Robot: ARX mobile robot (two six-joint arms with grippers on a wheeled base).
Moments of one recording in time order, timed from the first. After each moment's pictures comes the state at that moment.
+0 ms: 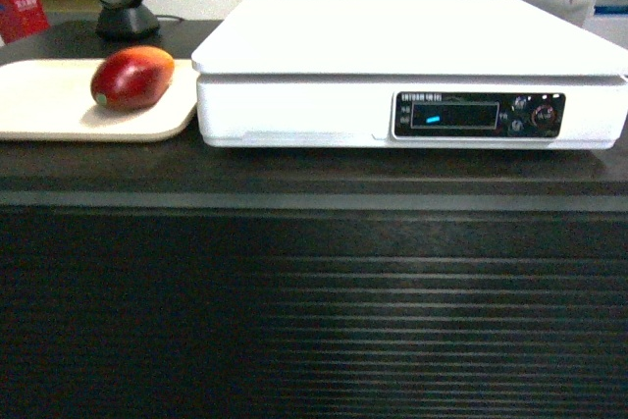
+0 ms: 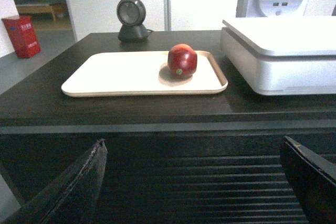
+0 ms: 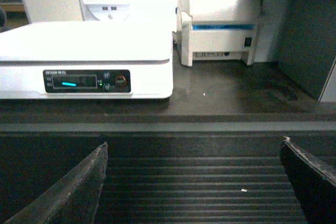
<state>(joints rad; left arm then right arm) 0.00 0.01 0.01 0.00 0.00 0.00 0.00 0.00 0.01 0.00 0.00 0.00</state>
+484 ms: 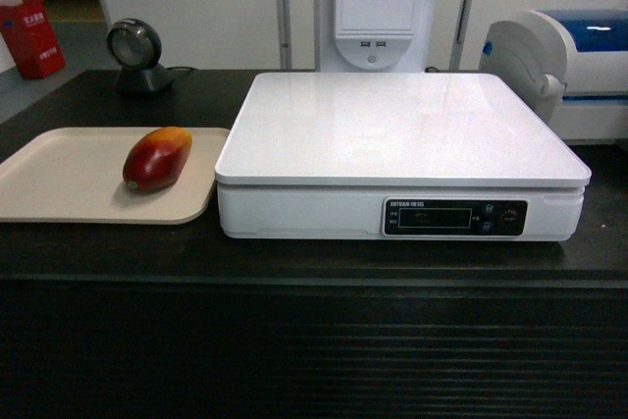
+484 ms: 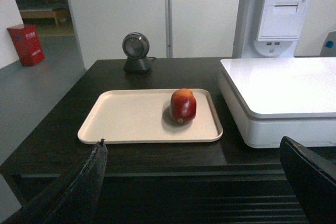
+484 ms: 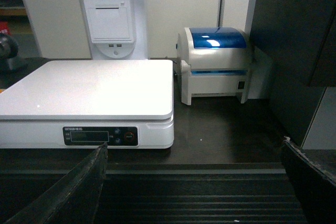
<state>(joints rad) 0.00 0.01 0.01 0.00 0.00 0.00 0.00 0.00 0.01 0.00 0.00 0.00</state>
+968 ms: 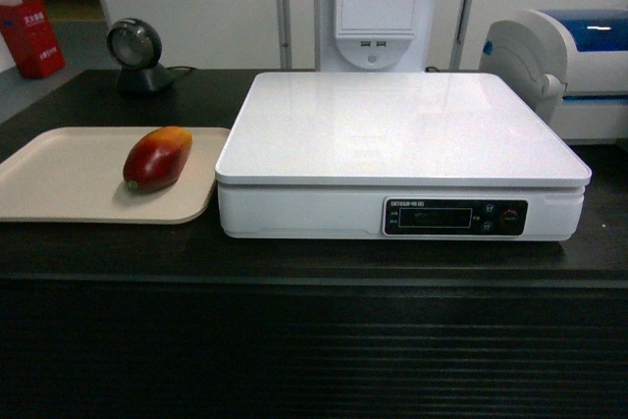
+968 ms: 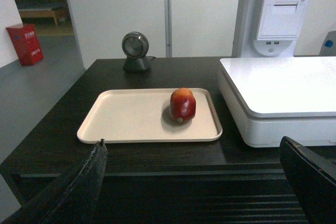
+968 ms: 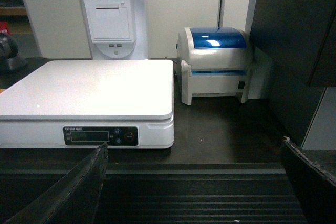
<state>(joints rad) 0.00 0.01 0.01 0.00 0.00 0.00 0.00 0.00 0.01 0.00 0.00 0.00</state>
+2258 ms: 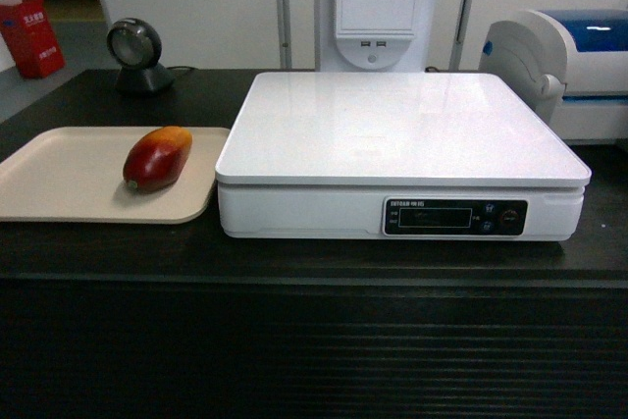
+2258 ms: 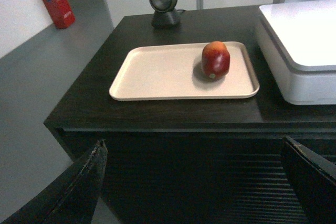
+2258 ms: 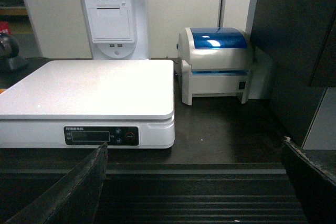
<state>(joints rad) -0.10 0.14 0.08 -0.12 -0.27 0.07 0.00 0.00 0.01 0.00 0.00 0.00</state>
